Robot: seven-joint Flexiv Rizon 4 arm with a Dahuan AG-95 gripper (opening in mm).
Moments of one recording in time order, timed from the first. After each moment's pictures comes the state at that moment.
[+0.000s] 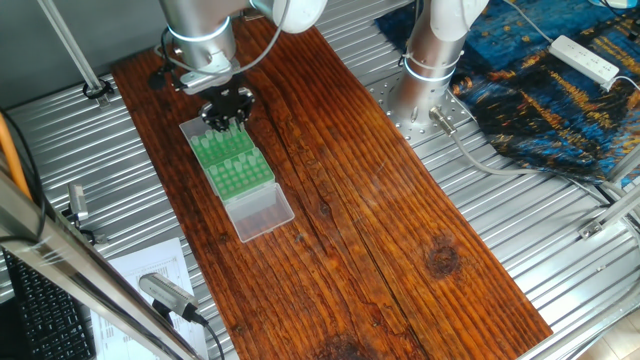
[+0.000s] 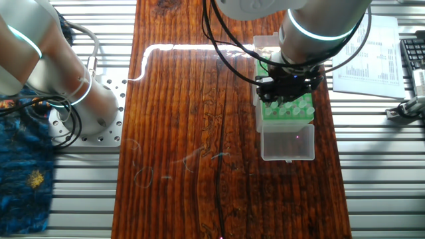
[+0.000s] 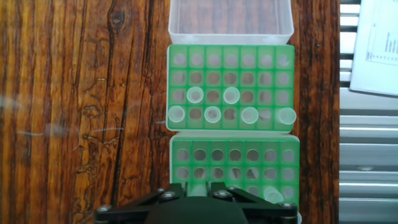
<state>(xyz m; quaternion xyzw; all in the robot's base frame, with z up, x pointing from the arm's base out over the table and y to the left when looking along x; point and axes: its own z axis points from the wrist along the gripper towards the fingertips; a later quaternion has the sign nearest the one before) 0.507 -0.042 0.151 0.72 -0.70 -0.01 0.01</state>
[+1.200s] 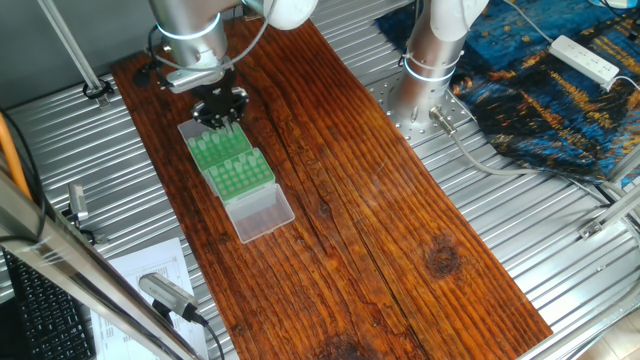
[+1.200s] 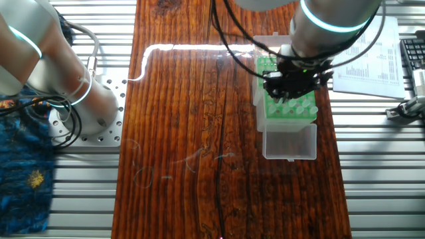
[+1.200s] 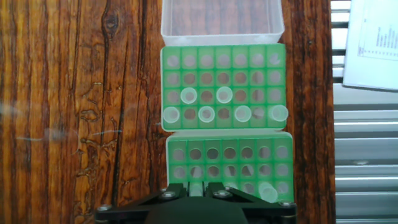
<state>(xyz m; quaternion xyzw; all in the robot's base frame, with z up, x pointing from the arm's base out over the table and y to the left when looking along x) 0.518 -0.041 0.173 0.70 -0.71 -0.01 0.02</state>
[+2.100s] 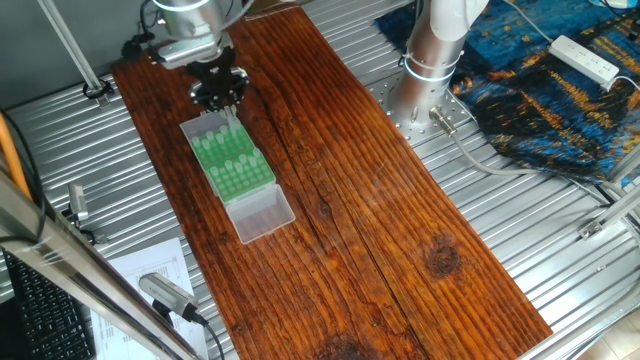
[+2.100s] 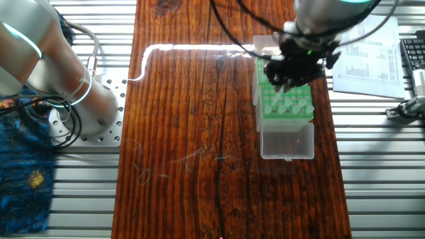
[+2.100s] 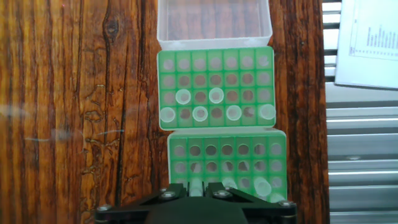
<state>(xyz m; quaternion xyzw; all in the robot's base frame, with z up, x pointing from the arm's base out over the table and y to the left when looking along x) 0.514 -0.038 0.229 0.69 -0.73 -0.01 0.03</state>
